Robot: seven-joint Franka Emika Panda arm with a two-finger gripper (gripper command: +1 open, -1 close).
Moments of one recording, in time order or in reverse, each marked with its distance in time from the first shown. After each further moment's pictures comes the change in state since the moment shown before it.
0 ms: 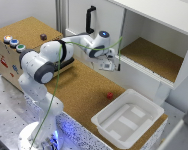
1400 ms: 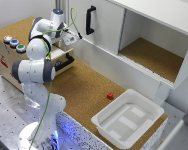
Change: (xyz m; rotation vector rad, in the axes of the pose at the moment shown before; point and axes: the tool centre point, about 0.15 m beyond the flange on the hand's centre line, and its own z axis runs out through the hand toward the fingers) arm 0.154 -0.247 0.030 0.104 0.079 -0.614
